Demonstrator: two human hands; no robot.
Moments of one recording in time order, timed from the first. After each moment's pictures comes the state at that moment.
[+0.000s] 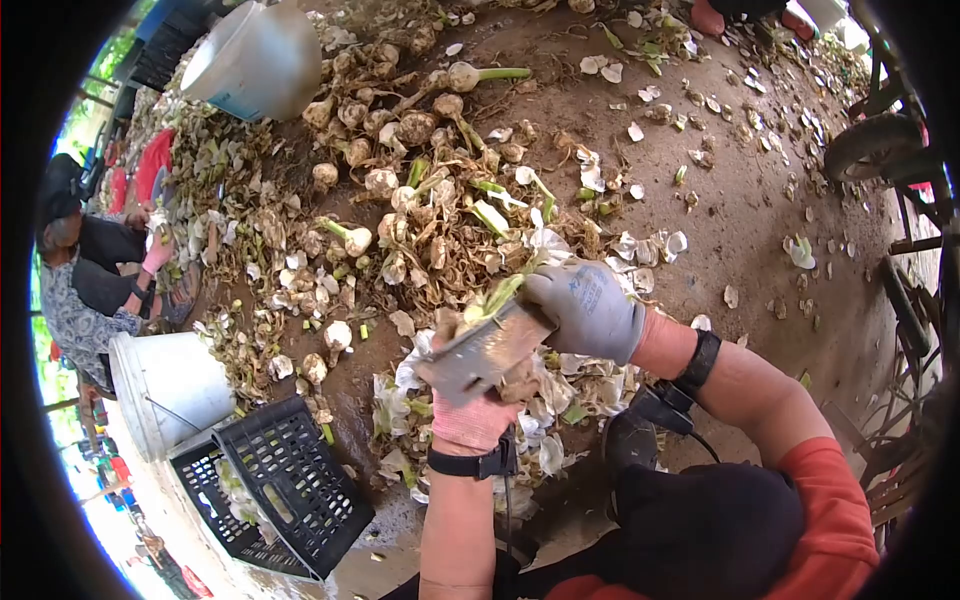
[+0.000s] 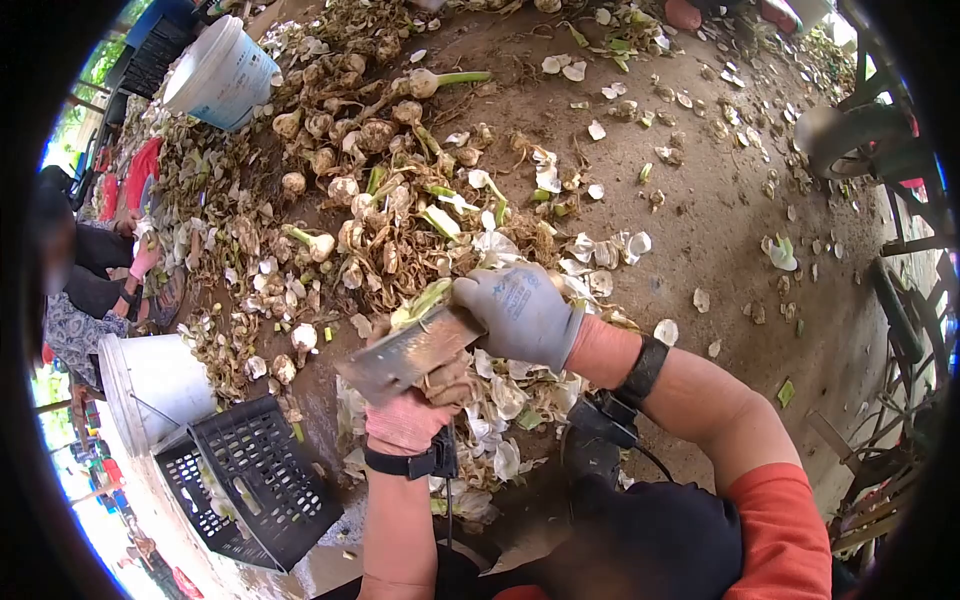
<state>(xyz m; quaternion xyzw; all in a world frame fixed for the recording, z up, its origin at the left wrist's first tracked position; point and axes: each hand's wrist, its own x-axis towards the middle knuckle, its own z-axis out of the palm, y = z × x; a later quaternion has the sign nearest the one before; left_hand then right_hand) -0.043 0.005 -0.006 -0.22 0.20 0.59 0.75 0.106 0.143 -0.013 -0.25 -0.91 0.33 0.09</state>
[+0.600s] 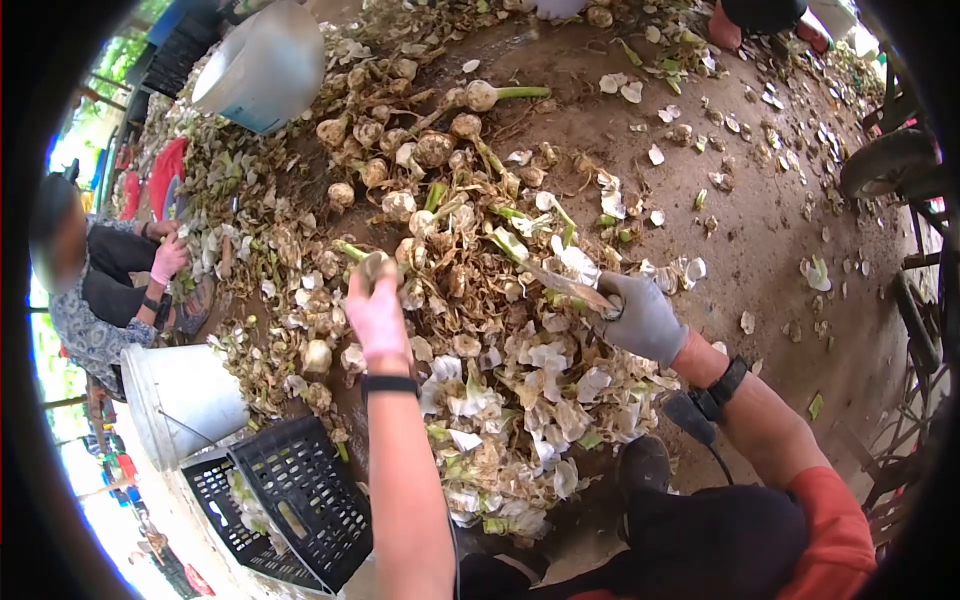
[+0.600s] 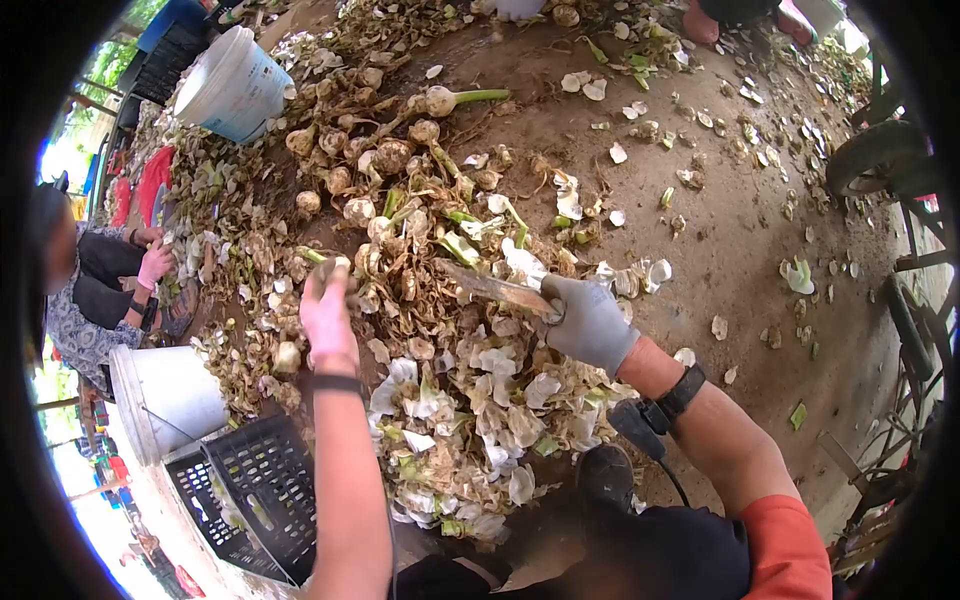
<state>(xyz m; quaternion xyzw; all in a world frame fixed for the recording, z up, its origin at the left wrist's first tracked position) -0.167 0.087 -0.039 0.15 0.78 0.53 0.30 0.139 0.161 -0.047 -0.44 -0.78 0.44 0.12</state>
